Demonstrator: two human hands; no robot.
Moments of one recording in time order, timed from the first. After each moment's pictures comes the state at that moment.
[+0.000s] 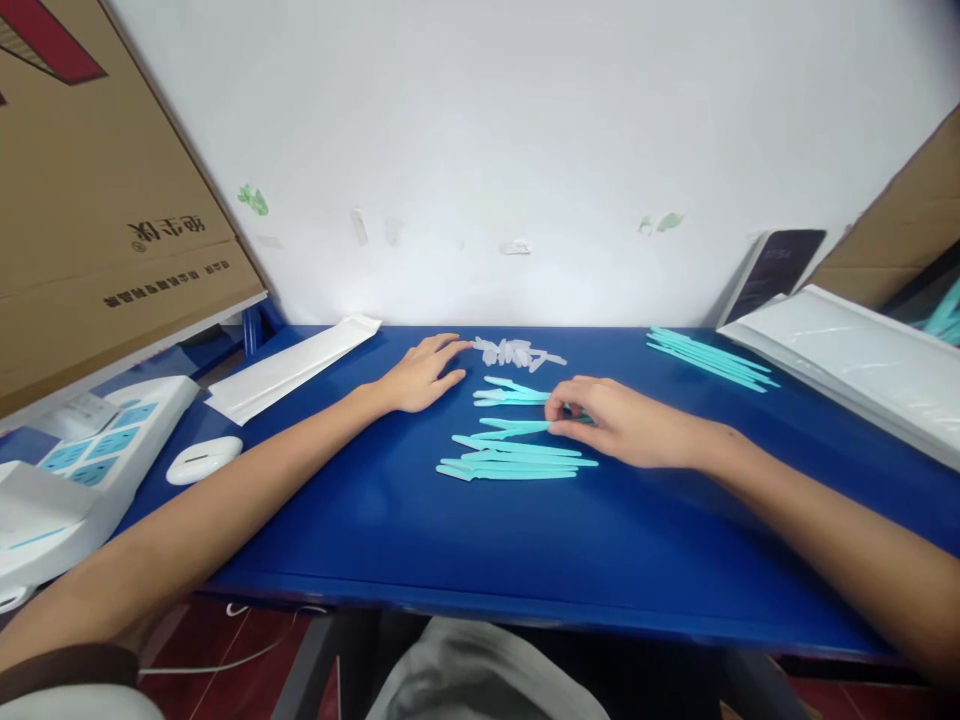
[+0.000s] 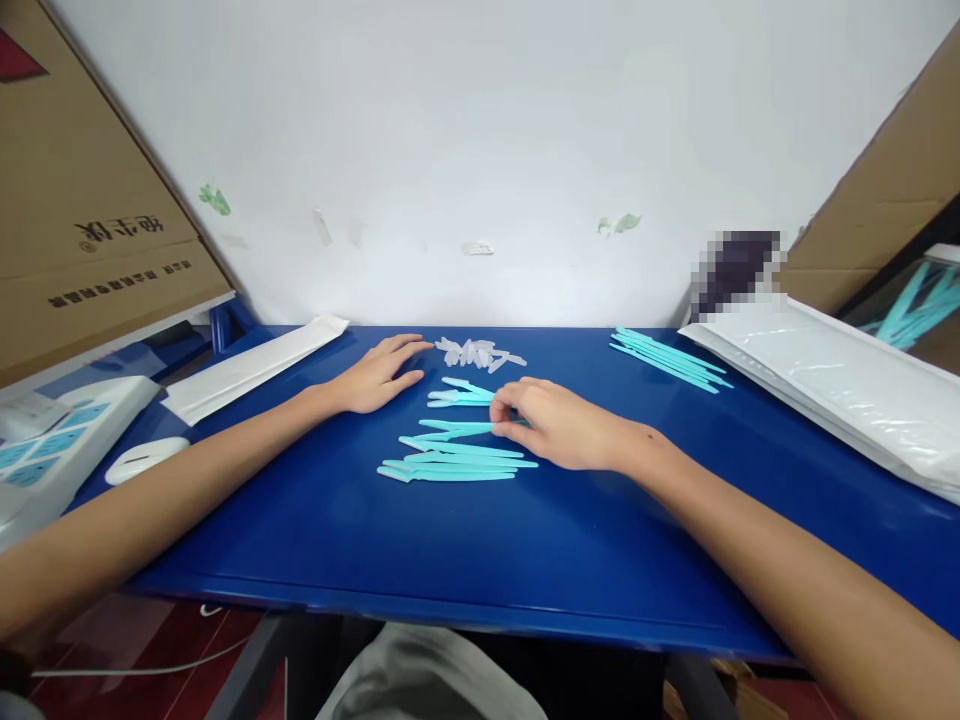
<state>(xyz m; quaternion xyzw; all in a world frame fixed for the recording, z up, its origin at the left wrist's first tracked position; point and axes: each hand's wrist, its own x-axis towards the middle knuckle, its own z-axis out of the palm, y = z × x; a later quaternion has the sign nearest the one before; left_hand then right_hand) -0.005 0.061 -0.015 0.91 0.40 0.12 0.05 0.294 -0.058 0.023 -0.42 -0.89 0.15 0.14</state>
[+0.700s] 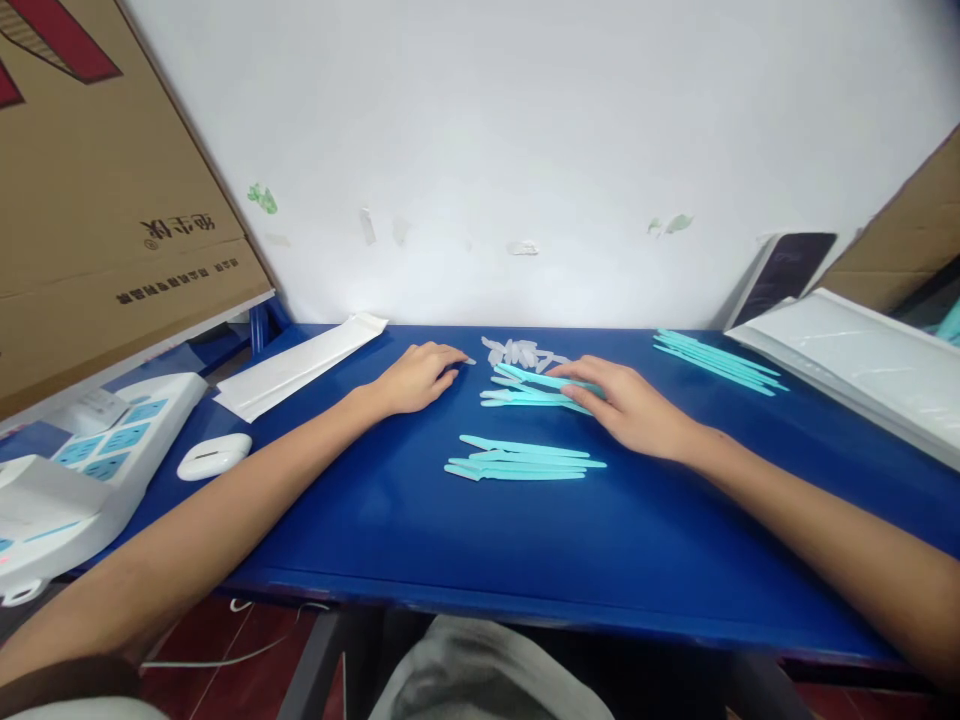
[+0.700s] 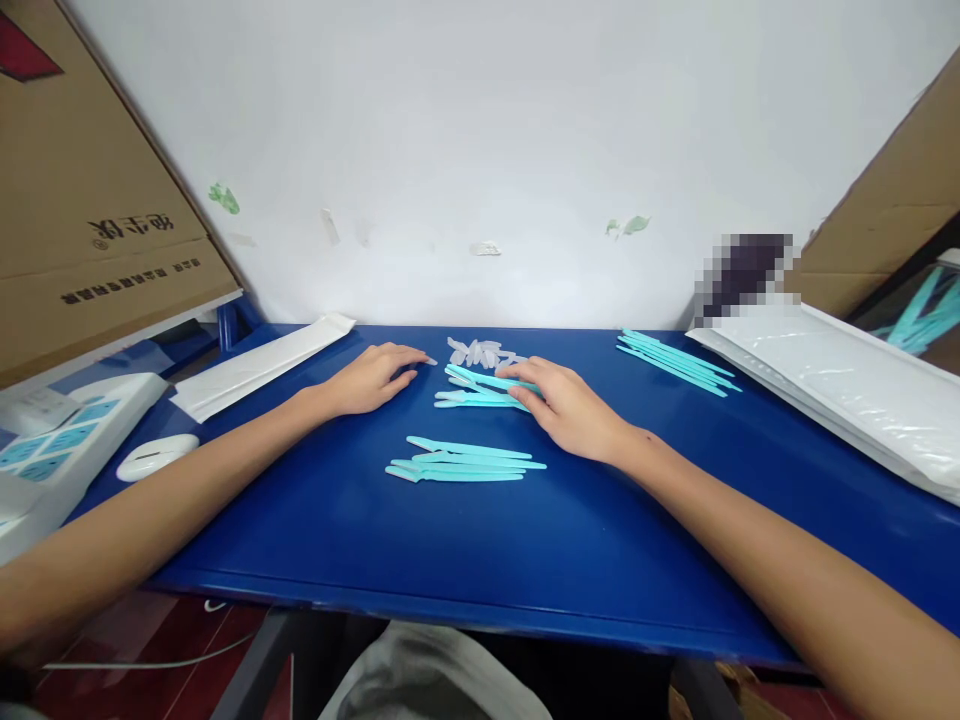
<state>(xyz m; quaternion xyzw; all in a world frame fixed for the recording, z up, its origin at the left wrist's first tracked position) -0.013 0.055 -0.007 0.93 0.36 0.12 0.01 0.304 -0.040 -0.001 -0.45 -0.85 0.10 0.27</state>
